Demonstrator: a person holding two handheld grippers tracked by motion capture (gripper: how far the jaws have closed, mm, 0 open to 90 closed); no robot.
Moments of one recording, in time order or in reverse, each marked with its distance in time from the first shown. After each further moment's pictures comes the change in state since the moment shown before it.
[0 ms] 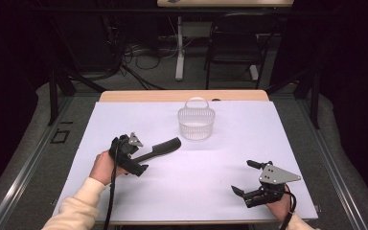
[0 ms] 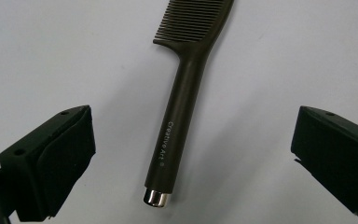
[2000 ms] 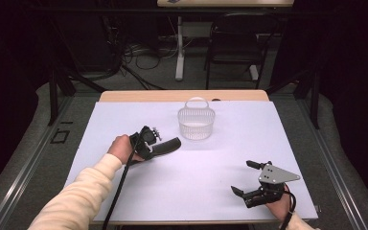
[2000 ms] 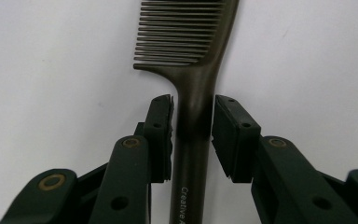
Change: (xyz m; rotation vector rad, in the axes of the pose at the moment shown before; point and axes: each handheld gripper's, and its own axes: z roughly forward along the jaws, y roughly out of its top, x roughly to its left) left arm 0.014 0.057 0.051 0.301 -0.112 0.154; right arm 0.000 0.000 0.001 0.007 0.011 0.001
